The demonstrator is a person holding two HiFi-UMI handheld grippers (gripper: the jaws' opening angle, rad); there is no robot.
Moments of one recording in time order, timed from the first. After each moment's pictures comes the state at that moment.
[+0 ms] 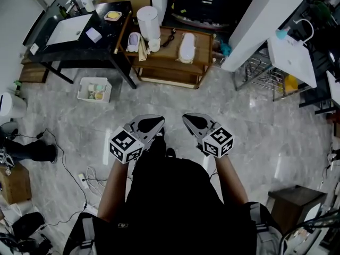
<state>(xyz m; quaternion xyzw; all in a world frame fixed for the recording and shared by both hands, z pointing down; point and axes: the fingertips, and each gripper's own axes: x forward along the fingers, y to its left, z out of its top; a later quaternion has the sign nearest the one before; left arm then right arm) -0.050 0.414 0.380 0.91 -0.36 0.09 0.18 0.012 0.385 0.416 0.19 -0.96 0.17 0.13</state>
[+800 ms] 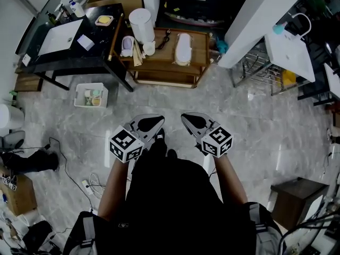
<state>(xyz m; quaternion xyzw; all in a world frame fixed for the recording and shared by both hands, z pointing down) -0.065 0.363 0.388 0.92 -0.33 0.10 0.19 -0.005 0.341 0.419 0.21 -0.95 0.18 0.12</state>
